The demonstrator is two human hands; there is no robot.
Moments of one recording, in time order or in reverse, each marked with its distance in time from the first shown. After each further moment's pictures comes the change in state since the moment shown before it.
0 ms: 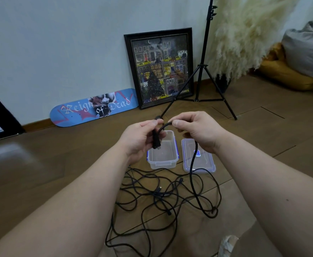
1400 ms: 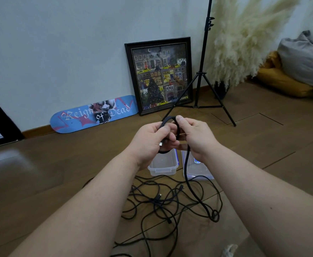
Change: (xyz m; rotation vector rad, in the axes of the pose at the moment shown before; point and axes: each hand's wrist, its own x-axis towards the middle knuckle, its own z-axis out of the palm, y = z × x) left_hand -0.022 0.018 0.031 0.169 -0.127 0.144; right_hand 0.010 0.005 0.019 0.392 0.196 0.119
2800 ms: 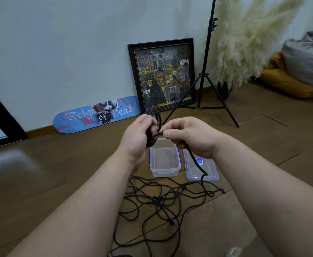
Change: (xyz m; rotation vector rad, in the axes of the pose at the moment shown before) left_hand 0.011 -0.006 -0.028 -0.139 0.189 0.117; right_hand -0.007 -0.026 0.003 -0.350 -0.485 -0.100
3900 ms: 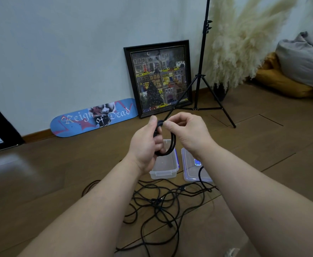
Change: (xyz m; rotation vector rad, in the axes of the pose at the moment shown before) left_hand -0.008 -0.004 0.027 -0.111 -0.014 -0.134; right_hand 0.013 0.016 0.002 -0.112 0.581 -0.131
